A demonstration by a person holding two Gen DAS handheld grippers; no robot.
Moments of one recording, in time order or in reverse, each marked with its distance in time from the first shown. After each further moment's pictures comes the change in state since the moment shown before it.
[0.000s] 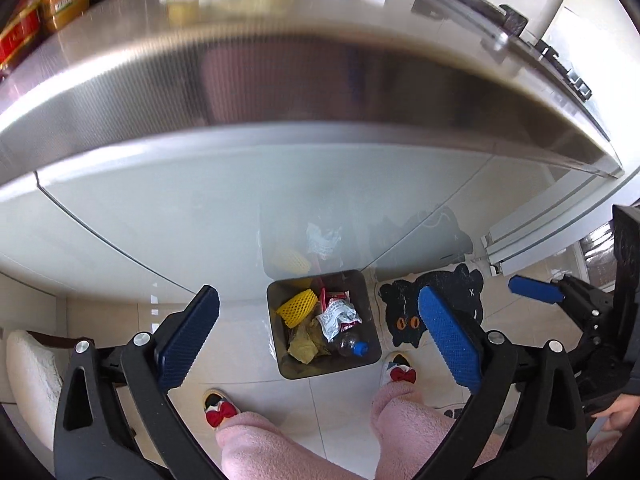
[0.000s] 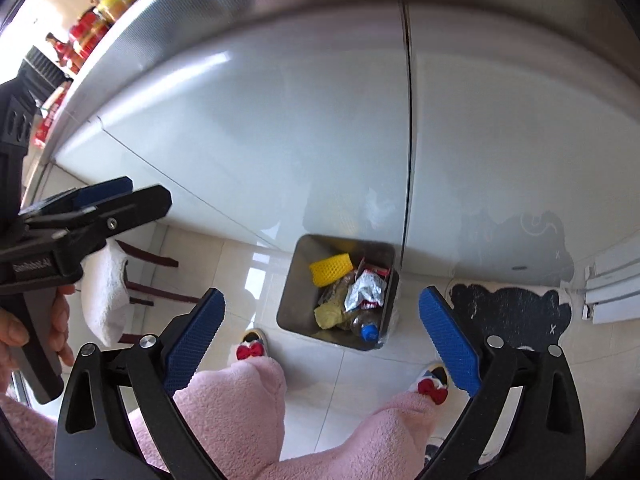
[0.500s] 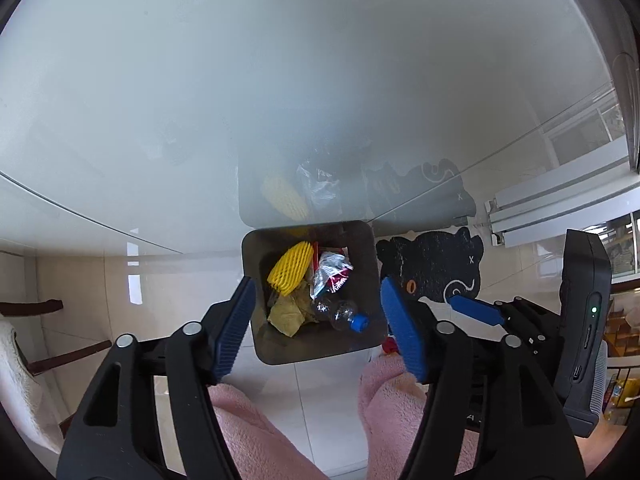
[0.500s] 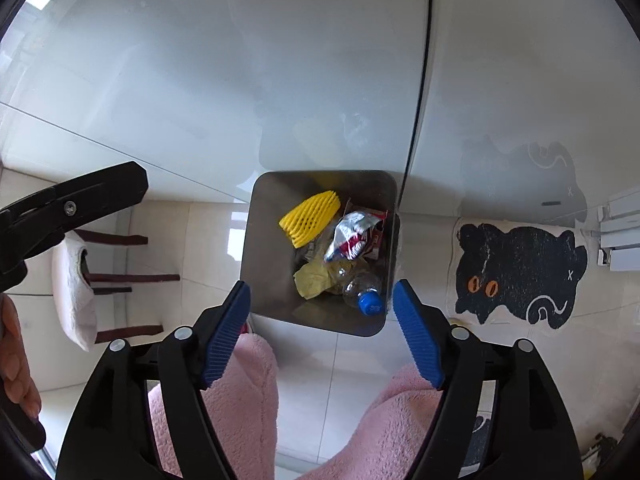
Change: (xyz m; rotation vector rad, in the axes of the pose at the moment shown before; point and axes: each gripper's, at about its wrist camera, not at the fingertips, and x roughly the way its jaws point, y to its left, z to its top) left arm 0.130 0.015 -0.034 -0.069 0.225 -0.053; right arm 0.152 -0.026 -0.036 0.130 0.239 -0.073
